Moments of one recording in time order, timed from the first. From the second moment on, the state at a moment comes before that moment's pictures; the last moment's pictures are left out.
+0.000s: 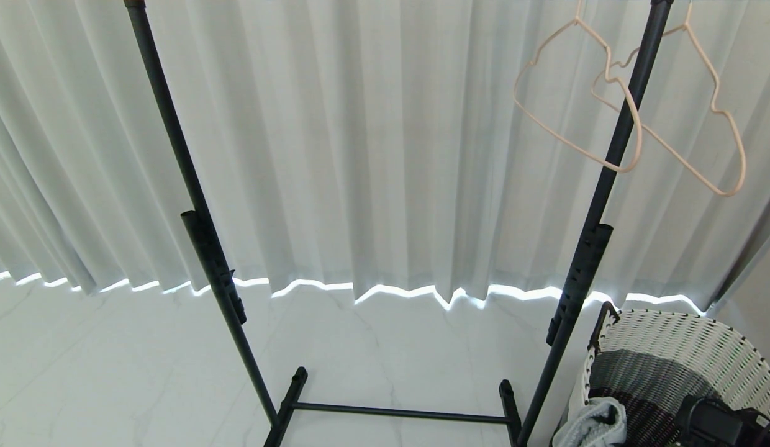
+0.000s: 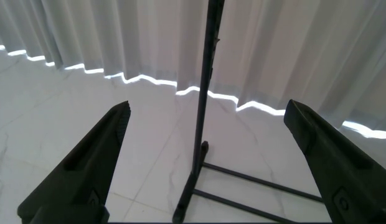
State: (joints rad) left arm 0.00 0.00 0.00 0.04 0.19 -0.04; right arm -0.15 1.70 0.00 -0.78 0.04 -1.00
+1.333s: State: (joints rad) left arm 0.00 0.00 0.00 0.03 0.18 0.00; right arm -0.18 0.88 -0.19 -0.01 0.10 -0.41
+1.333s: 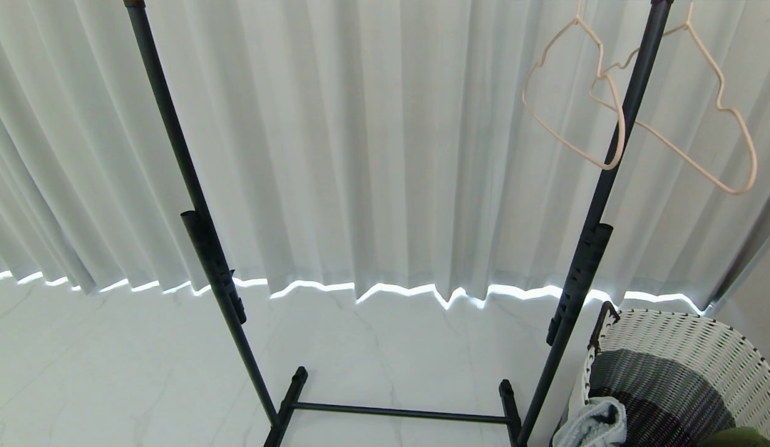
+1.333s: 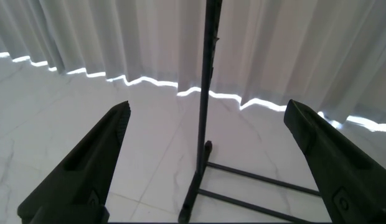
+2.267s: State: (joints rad) left arm 0.00 0.00 0.00 0.03 0.17 0.08; right arm -0.17 0.50 -0.41 0.17 0.30 -0.20
